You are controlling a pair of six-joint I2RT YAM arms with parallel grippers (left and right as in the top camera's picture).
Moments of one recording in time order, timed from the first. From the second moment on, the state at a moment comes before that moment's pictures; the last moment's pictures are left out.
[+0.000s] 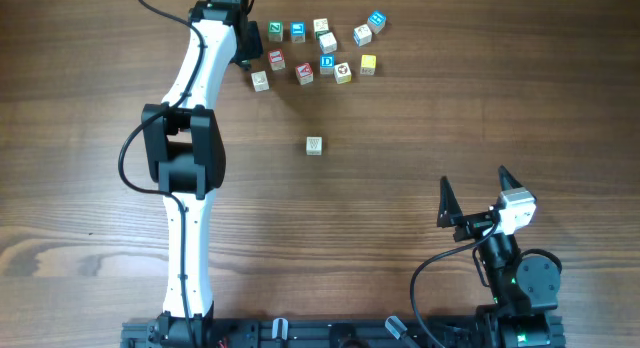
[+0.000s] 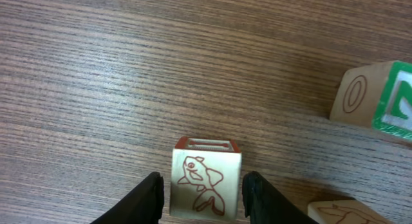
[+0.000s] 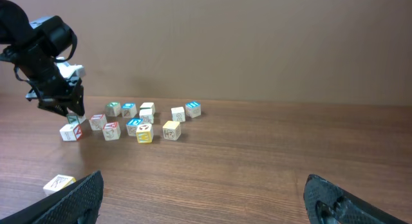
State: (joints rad) left arm -0.13 2.58 2.33 -0.91 -0.15 -0.32; right arm 0.07 0.02 0.01 0.00 -0.12 0.04
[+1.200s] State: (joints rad) left arm -0.14 2.13 2.32 -1.40 0.08 -0.32; right arm 0.07 0.02 0.01 0.00 -0.12 0.04
